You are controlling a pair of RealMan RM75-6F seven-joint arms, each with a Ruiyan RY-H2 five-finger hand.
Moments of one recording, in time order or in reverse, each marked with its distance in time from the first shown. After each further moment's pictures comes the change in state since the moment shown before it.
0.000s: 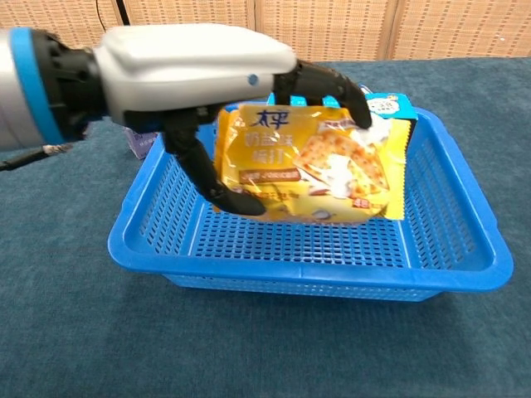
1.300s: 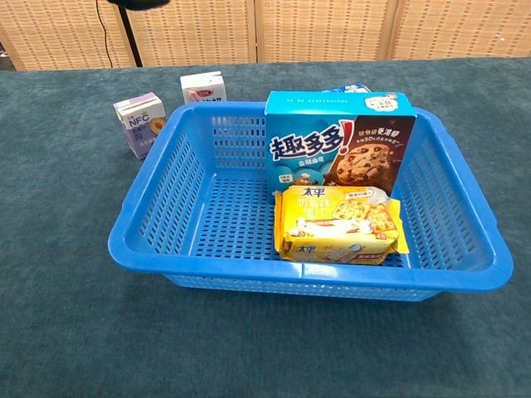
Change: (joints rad) left arm 0.054 0.248 -0.092 -0.075 -0.381 0.259 -0.066; right arm 0.011 -0.009 0.001 -0.011 -0.010 -0.032 -0.022
